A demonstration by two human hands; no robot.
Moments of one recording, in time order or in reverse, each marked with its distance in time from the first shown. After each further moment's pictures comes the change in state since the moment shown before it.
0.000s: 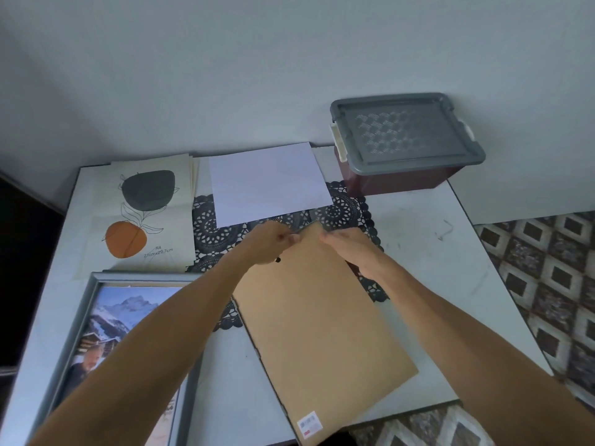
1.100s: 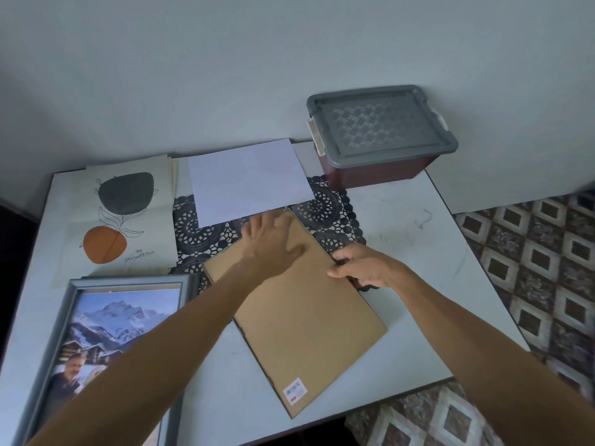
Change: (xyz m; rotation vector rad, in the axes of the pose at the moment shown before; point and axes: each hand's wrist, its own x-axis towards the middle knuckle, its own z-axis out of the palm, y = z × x) left_hand -0.014 0.047 0.034 0.353 0.201 -0.033; right_hand -0.016 0.050 -0.042 -0.157 -0.244 0.182
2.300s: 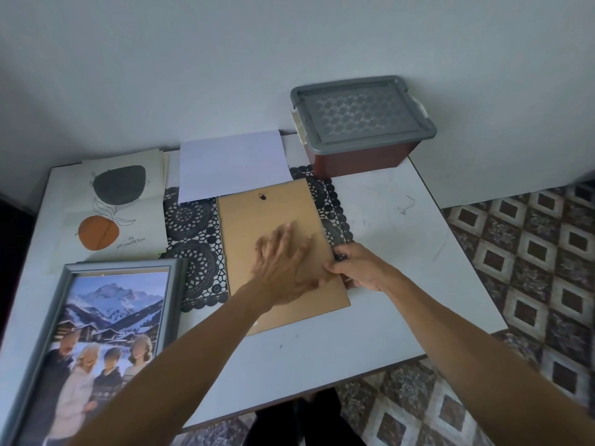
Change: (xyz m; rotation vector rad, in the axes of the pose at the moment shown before) left_hand -0.050 0.033 0.060 0.199 -0.121 0.180; right_hand -0.036 0.040 0.011 0.297 0.037 -0.121
